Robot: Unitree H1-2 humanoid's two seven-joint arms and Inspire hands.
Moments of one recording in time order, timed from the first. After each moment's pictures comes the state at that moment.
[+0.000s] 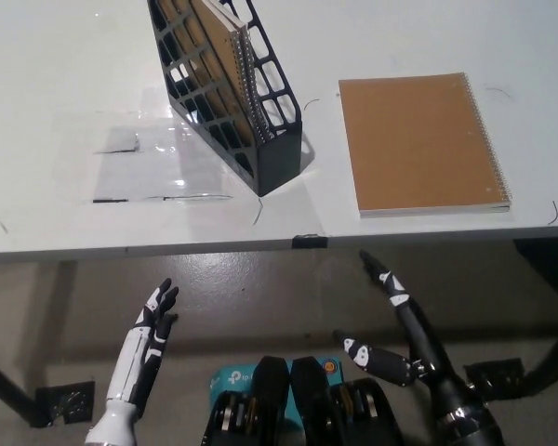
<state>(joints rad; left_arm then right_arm) -0.08 0.10 -0.02 0.30 0.17 -0.37 0.00 -0.15 -0.07 0.23 0.19 -0.30 -0.35 -0.05</state>
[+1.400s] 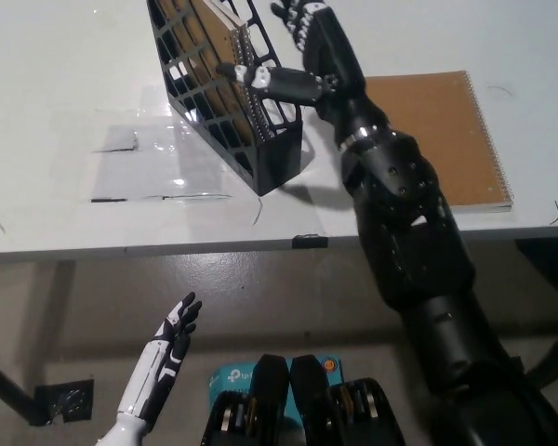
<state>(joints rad) -0.06 0.12 -0.08 0.29 0.15 -0.42 -0.06 -0.97 0.14 -0.01 0.60 0.06 -0.11 0.09</state>
